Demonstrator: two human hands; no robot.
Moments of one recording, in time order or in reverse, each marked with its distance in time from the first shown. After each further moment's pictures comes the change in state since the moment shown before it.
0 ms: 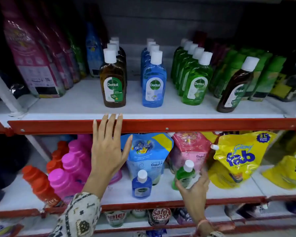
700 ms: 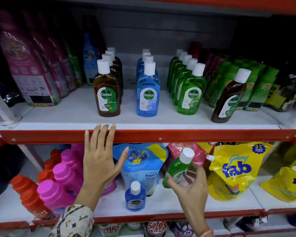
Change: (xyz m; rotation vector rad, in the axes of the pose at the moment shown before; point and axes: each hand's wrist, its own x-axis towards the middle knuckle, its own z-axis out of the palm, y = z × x) left_hand 0.000 0.002 0.008 0.018 0.092 -0.018; right_hand 0.011 -0.074 -0.041 0.225 0.019 -0.183
